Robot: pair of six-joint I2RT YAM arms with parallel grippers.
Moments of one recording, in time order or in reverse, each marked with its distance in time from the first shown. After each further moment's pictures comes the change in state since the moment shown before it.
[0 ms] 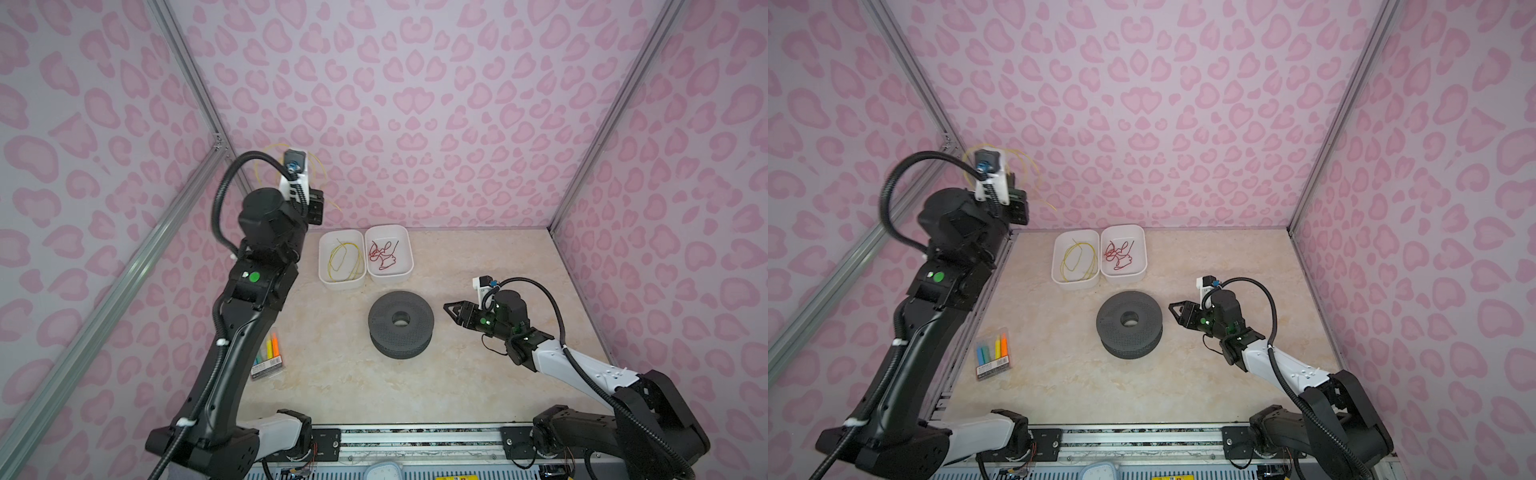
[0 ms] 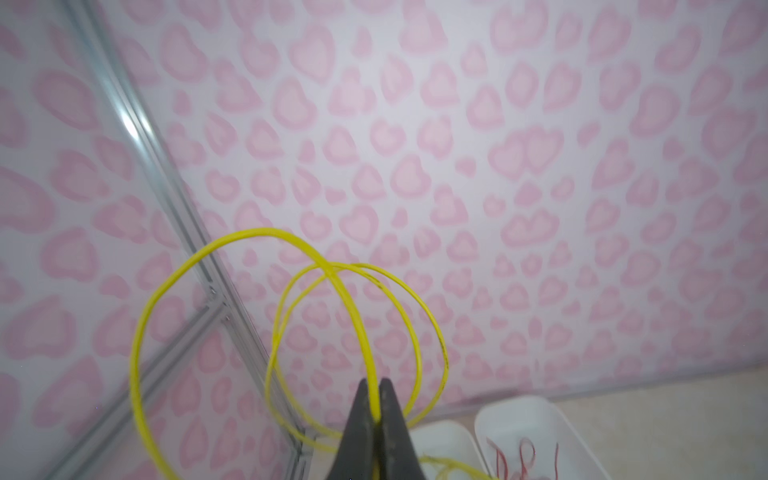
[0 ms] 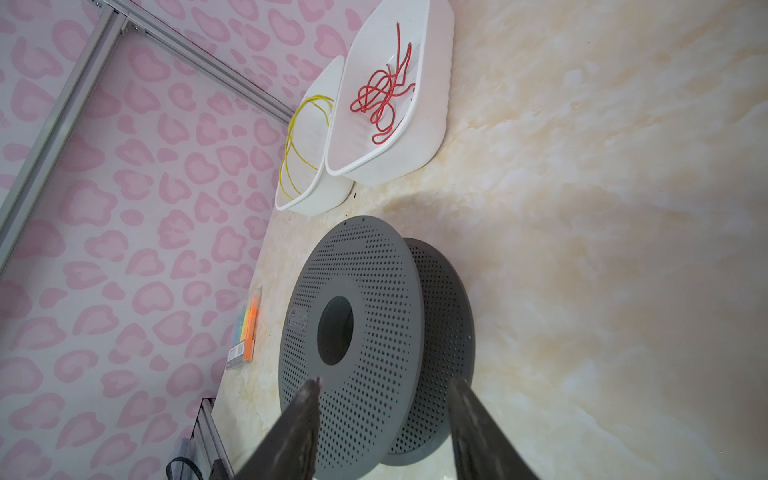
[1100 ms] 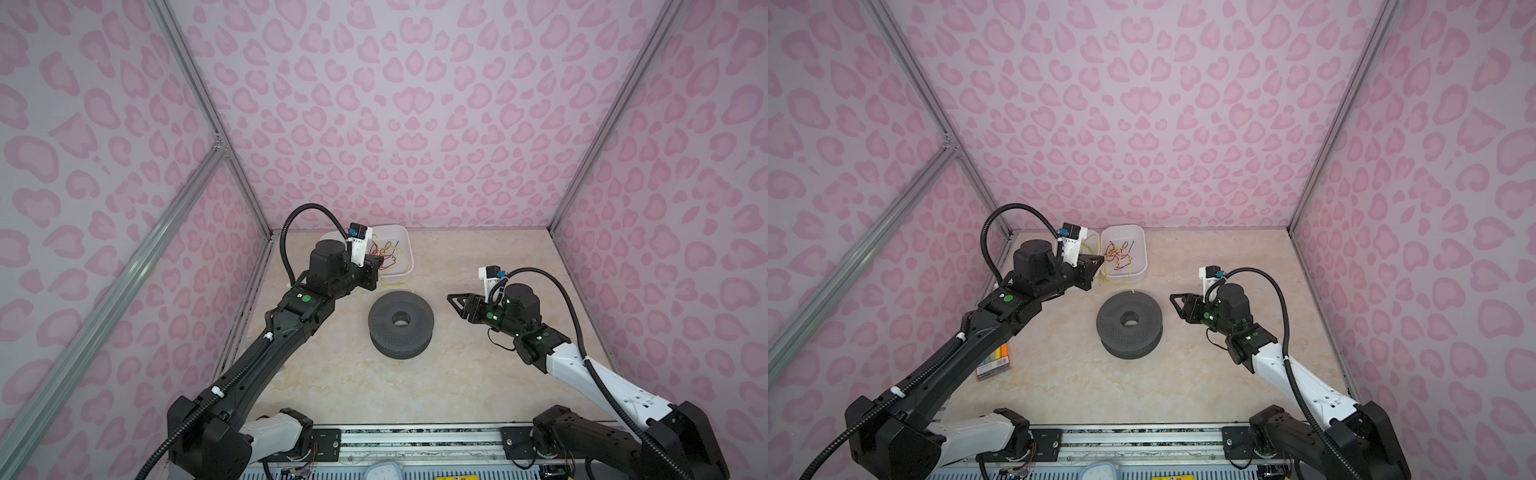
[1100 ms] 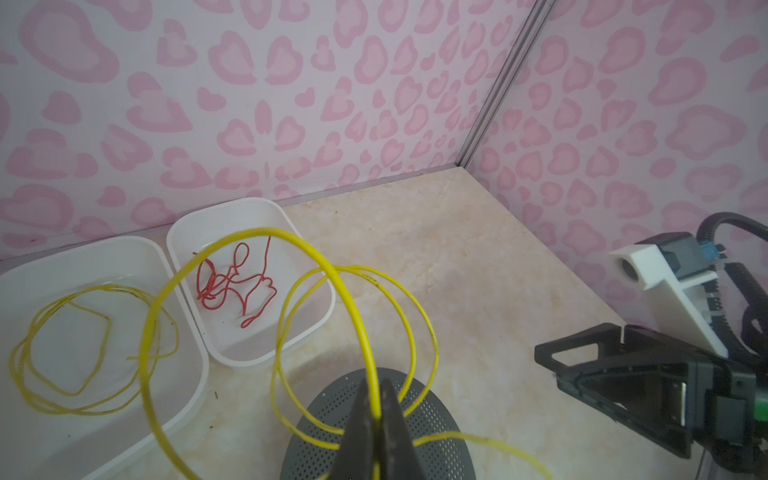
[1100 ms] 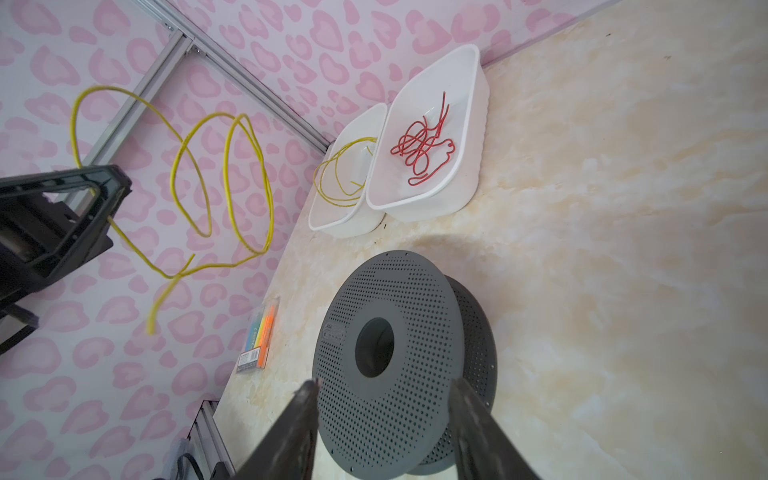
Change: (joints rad) left arm -0.163 -0.027 -0.527 -0.051 0.518 -0.444; right arm 0.028 -0.164 0.094 -0.172 0.033 -0.083
